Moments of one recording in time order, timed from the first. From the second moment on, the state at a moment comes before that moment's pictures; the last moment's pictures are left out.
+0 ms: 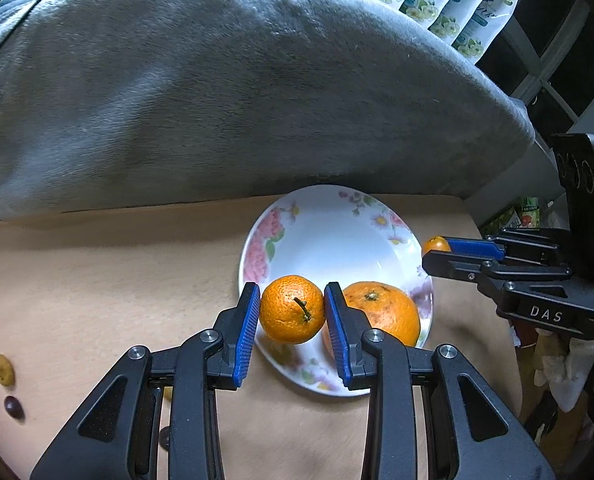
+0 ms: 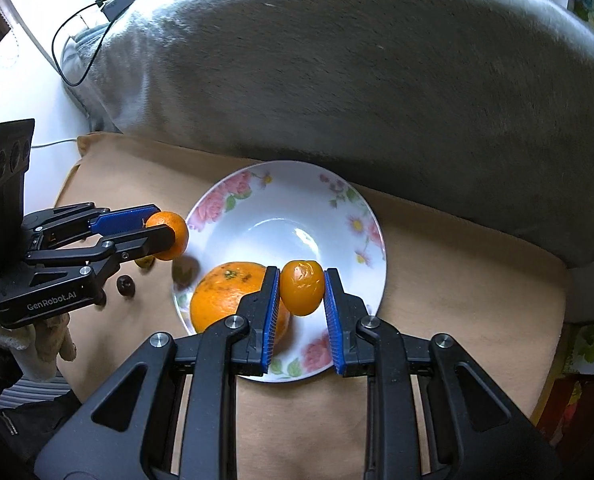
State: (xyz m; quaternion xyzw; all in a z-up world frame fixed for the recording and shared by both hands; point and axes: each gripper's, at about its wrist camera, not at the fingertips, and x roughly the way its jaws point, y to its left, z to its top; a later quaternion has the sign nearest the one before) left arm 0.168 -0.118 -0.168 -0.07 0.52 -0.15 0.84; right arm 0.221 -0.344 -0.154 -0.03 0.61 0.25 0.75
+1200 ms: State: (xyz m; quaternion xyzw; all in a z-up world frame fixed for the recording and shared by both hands) left arm 0.168 -0.132 -0.141 -0.04 0.49 -0.13 0.86; right arm 0.222 -0.349 -0.140 -0.04 0.57 0.24 0.79
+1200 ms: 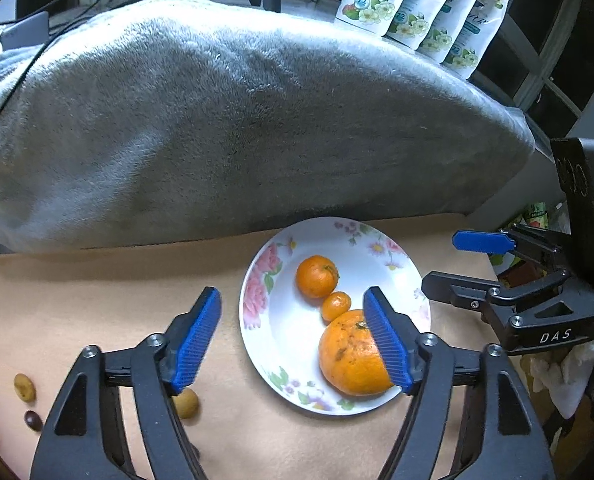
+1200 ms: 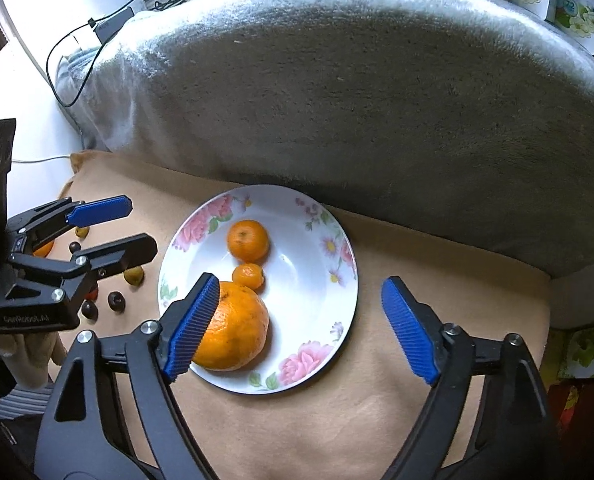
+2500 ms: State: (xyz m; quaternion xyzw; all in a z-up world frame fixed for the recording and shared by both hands) left arm 0.108 -0.059 -0.092 -0.04 0.47 -0.11 0.88; right arm 0.168 -0.270 -0.094 -0.02 0.53 0.22 0.82
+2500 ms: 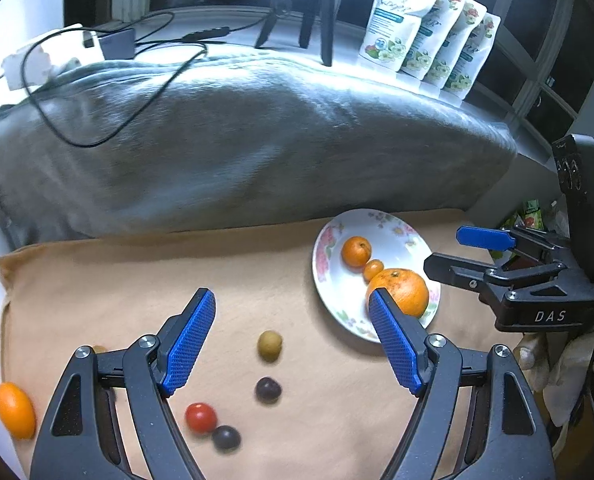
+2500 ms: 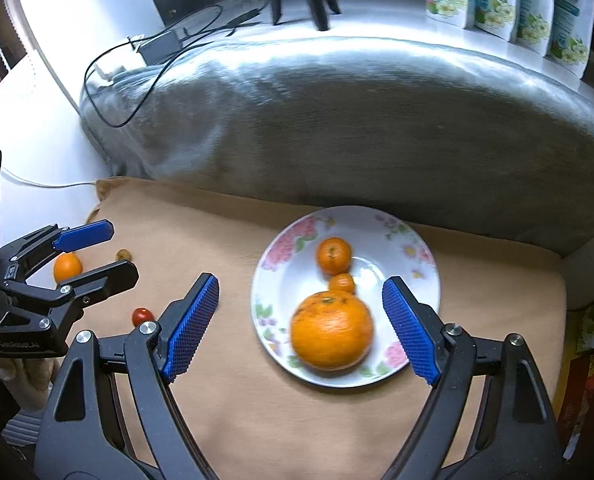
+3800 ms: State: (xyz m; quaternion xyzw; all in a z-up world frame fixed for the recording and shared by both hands) left arm 0.036 0.121 -0.172 -0.16 0.53 0.02 0.83; right arm 0.107 -0.110 -0.159 -0.05 0.61 0.34 0.71
